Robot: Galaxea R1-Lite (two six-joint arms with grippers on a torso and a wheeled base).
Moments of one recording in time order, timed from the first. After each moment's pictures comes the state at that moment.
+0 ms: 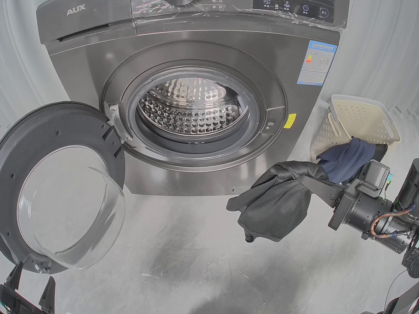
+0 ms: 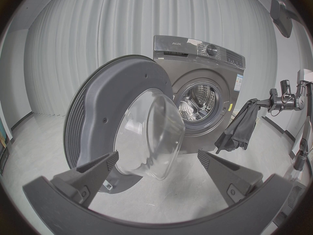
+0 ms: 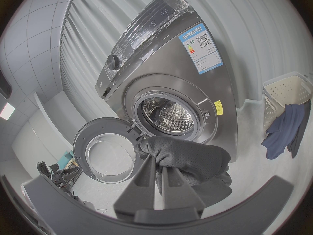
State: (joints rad) left arm 0.00 0.02 -0.02 0.00 0.01 -0.04; right arm 0.66 1.43 -0.35 -1.09 0.03 0.34
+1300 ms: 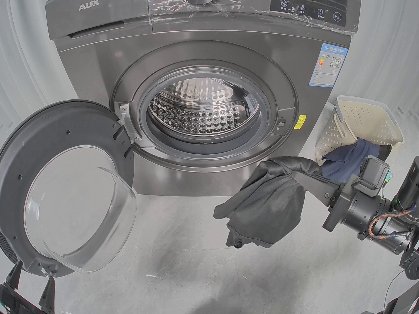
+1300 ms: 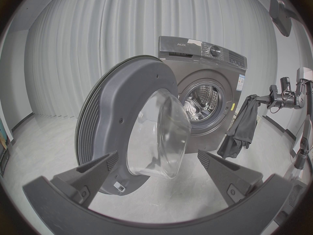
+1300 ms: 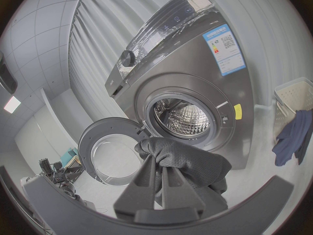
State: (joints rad) left arm 0.00 0.02 -0.02 0.00 0.01 -0.03; right arm 0.71 1.45 -0.38 -1.14 0.03 0.29
